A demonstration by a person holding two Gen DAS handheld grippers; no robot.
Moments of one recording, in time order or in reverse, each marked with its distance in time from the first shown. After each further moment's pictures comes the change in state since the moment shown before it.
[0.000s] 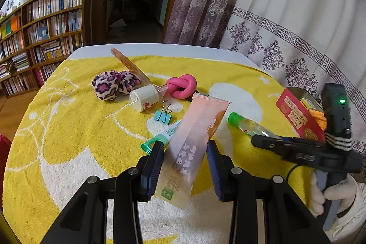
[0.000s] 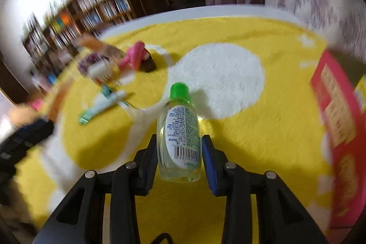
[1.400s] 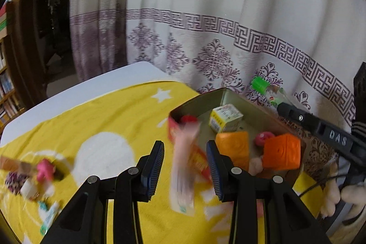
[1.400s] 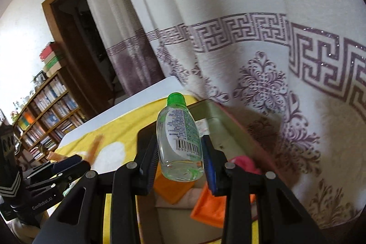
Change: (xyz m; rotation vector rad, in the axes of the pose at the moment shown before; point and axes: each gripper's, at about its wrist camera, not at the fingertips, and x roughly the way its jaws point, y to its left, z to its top) left arm 0.067 -0.255 0.072 0.368 0.031 -0.240; right arm -0.210 -0.149 -0.013 0.296 -0.476 -0.328
